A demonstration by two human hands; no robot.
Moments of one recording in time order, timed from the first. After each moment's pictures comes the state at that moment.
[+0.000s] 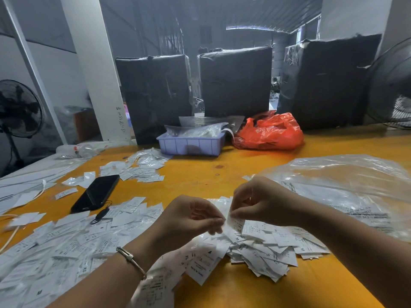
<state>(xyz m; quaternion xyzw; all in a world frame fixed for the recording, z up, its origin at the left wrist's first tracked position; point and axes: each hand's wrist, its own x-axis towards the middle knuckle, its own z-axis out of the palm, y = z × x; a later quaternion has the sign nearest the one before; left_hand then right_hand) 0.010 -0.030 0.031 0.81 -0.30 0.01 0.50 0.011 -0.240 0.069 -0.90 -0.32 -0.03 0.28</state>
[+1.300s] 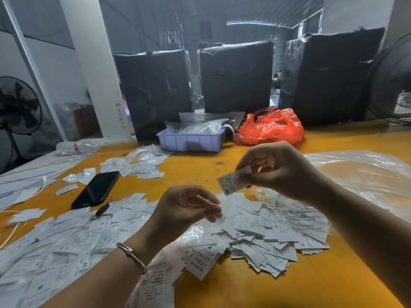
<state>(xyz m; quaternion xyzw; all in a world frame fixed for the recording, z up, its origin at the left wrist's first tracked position) 0.009 -0.028 0.032 0.76 -0.30 0.05 0.57 0.004 -0.255 0.095 -0.81 -0.33 -0.15 0.46</state>
